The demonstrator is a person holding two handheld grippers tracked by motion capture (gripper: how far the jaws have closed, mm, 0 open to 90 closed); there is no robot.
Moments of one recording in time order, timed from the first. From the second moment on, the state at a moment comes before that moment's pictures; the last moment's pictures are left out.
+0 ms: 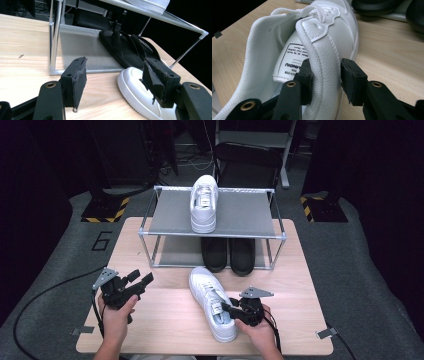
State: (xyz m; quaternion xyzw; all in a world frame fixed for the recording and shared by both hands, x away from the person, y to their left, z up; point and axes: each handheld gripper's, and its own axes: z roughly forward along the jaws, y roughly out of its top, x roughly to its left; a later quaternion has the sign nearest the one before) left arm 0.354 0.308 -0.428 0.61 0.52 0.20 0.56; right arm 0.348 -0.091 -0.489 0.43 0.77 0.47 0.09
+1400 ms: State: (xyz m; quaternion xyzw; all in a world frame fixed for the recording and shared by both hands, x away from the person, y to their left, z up) left arm 0.353 0.319 -0.433 0.61 0.53 0.20 0.56; right arm 0.310 -0.098 -0.469 0.47 0.67 0.55 0.17
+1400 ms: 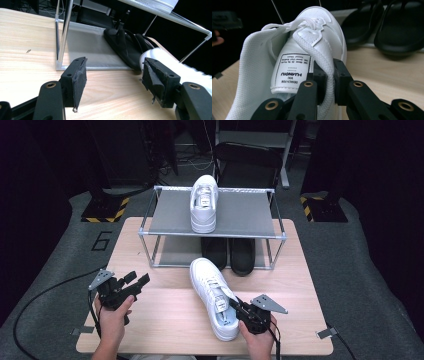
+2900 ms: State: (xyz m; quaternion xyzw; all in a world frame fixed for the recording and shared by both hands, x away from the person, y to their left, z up) left arm 0.338 0.344 -0.442 0.59 0.56 0.20 0.55; right arm 0.433 -0.146 -0.296 0.52 0.56 0.57 0.30
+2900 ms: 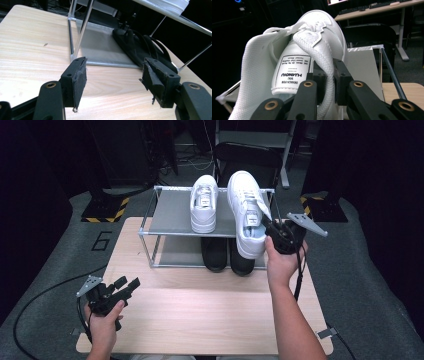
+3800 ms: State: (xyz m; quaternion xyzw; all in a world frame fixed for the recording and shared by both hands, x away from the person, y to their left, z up) left arm 0.332 0.355 -0.450 0.59 0.57 0.19 0.54; right arm 0.562 -0.096 -0.299 0.60 0.59 0.48 0.27
